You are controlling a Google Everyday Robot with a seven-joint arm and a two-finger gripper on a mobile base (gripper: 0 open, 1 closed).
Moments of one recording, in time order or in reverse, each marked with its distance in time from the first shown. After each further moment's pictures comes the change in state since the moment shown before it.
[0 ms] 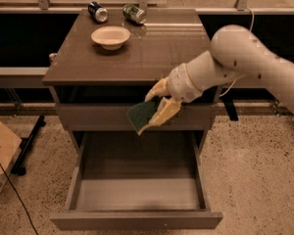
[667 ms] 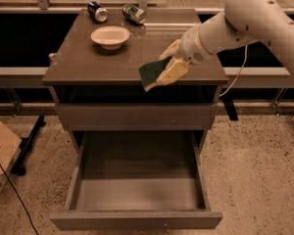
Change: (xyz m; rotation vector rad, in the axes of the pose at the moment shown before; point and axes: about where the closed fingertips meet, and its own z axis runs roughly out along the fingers) arm -0.005 -0.103 -0.069 0.241 0.075 0.140
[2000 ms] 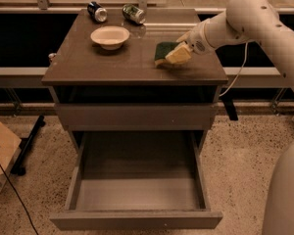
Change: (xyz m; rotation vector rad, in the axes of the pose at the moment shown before) arm 0.048 -0.100 0.007 0.231 0.008 0.283
